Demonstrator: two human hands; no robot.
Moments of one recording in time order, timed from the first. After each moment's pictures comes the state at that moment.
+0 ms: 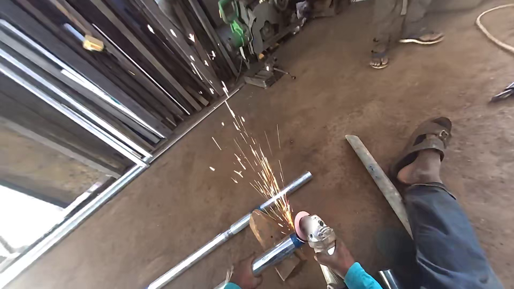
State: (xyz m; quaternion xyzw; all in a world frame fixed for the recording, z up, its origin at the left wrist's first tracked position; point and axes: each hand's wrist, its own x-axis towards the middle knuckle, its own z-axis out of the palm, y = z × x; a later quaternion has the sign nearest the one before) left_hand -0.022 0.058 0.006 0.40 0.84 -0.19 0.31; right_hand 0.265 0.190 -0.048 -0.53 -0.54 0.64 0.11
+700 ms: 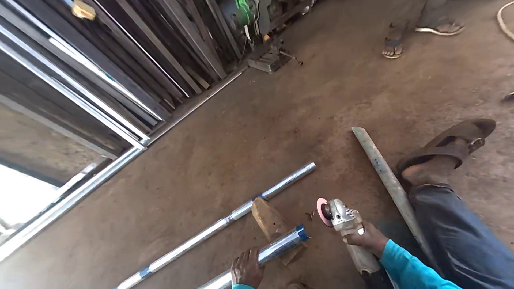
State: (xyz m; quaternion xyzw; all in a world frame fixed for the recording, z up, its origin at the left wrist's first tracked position) left_hand 0.009 0.003 -0.038 0.53 0.85 -0.01 -0.06; right_hand 0.328 0.237 -0.030 -0.51 -0.52 0.68 0.11
